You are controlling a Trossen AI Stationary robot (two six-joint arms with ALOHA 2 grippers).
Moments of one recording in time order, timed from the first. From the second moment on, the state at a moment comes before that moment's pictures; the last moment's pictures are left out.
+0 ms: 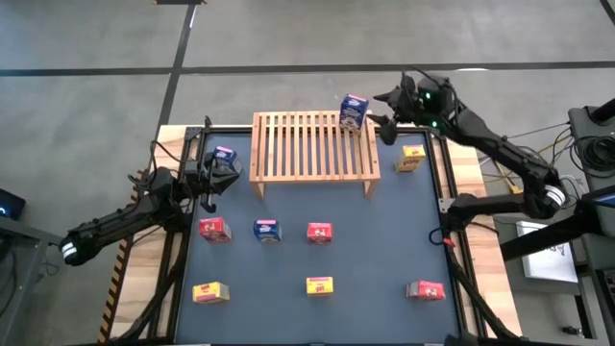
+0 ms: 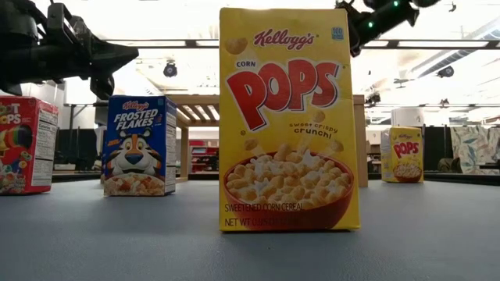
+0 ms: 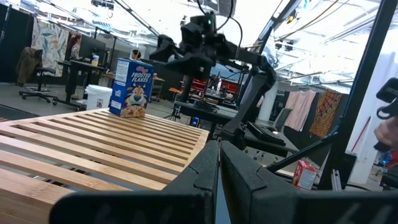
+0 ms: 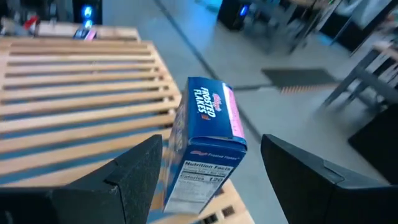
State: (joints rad) left arm 0.54 0.18 0.02 0.40 0.35 -0.32; right arm -0.80 1.14 1.06 -0.23 -0.27 -0.39
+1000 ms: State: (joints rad) left arm 0.54 0.18 0.02 0.40 0.35 -0.32; right arm -0.80 1.08 0.73 0.10 -0.26 -0.30
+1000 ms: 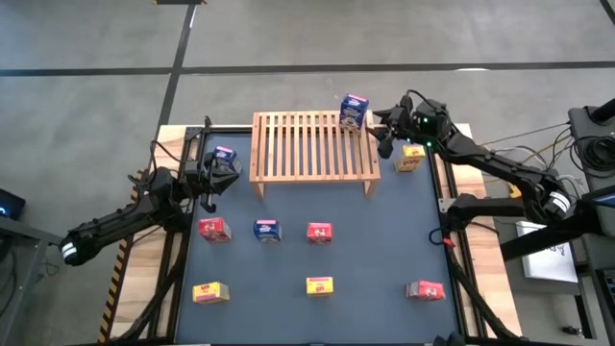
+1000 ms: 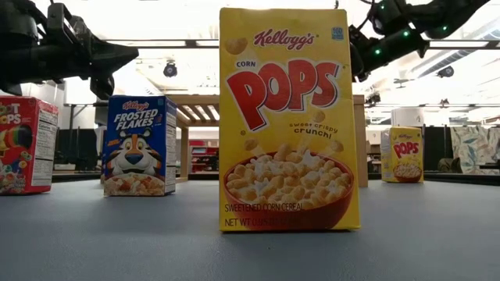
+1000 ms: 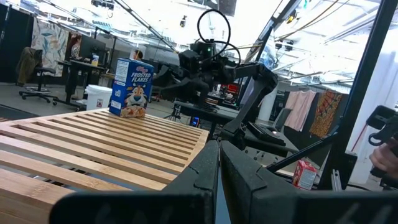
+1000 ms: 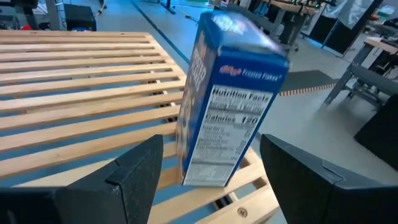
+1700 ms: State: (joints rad) left arm 0.54 0.18 0.02 0.40 0.35 -0.32; right arm -0.80 1.06 0.61 0.24 -0.23 -0.26
